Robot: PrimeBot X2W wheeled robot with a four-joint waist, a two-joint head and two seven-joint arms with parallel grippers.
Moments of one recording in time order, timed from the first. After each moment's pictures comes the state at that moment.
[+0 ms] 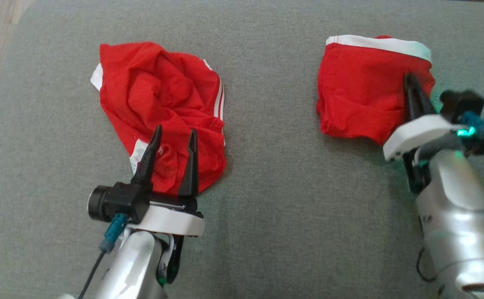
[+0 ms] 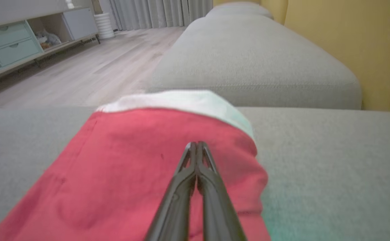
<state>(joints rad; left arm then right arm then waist) -0.27 0.04 -0.34 0.28 -0.27 0.02 -0.26 -0.66 -0.06 -0.12 0.88 -0.06 0.13 -0.25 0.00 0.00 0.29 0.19</state>
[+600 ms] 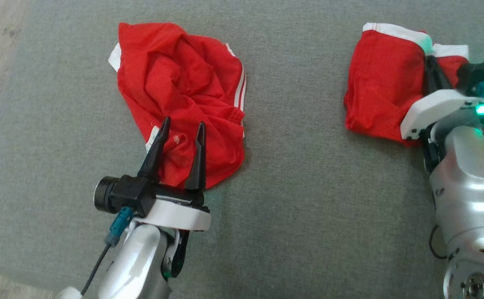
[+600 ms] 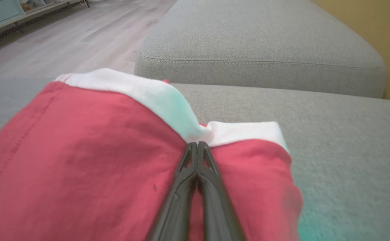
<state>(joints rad) -0.30 0.04 -0.38 0.27 -0.28 0.03 -0.26 -0.83 -0.08 -0.32 1.07 -0.29 0.13 -0.22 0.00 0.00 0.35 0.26</state>
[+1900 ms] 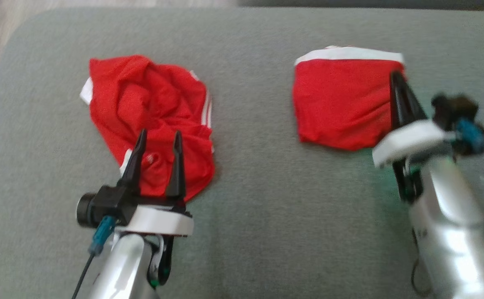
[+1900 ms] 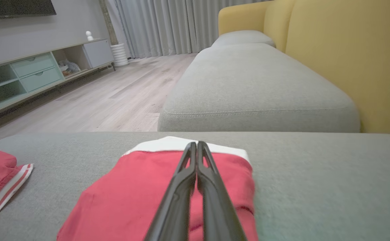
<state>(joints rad) -0.27 0.04 -0.30 0.28 -0.28 0.03 -0.26 -0.64 -0.07 0.03 0.78 0.09 0.13 -0.25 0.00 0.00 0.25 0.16</state>
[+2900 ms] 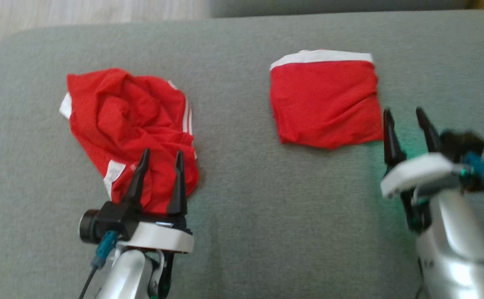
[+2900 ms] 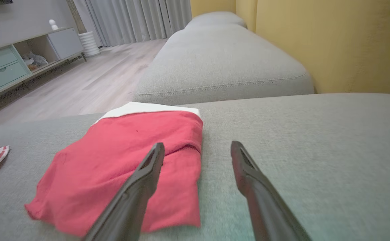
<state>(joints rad) -0.19 0.04 -0.29 0.29 -0.26 0.01 -0.26 -0.39 -0.05 -0.04 0.55 0.10 0.13 -0.16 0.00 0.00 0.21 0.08</state>
